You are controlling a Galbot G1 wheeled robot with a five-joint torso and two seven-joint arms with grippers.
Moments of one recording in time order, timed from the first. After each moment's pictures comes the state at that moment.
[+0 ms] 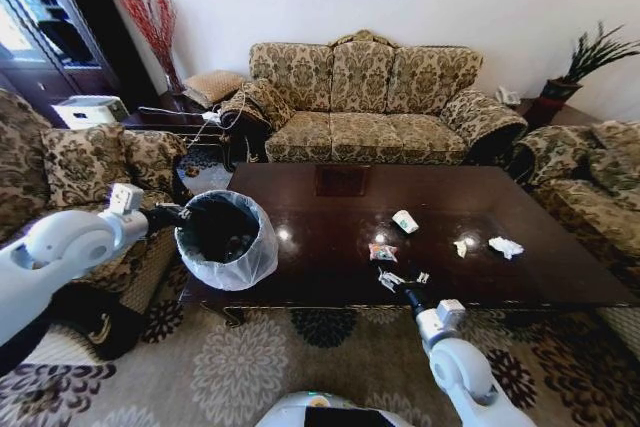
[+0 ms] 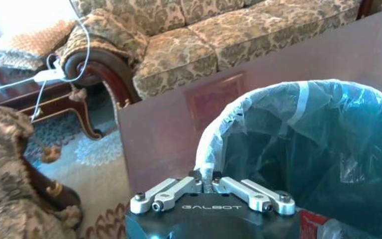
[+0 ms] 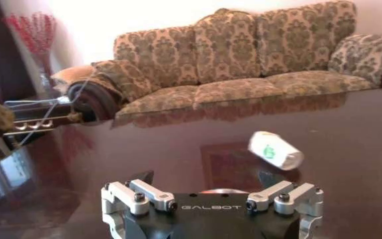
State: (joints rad) left arm 1.56 -0.23 -1.00 -2.03 -1.14 0.59 -0.02; right arm -1.48 1.19 0.43 1.99 0.47 -0.11 0.11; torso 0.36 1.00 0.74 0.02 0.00
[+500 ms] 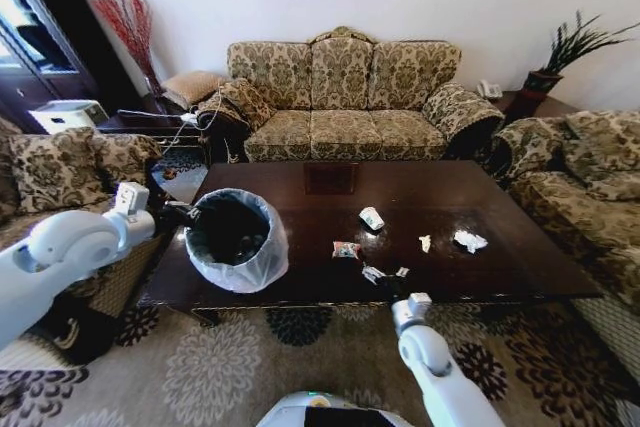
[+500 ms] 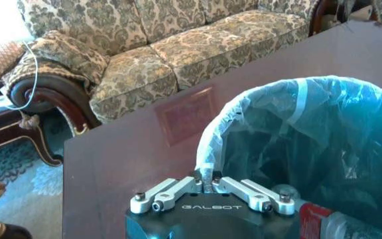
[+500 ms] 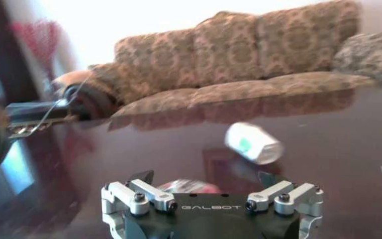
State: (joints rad) left arm 1.56 -0.22 -1.00 -2.10 -1.17 0.59 -0.01; right arm -1.31 1.29 0.29 1.73 0.34 0.00 0.05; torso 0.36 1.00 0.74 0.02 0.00
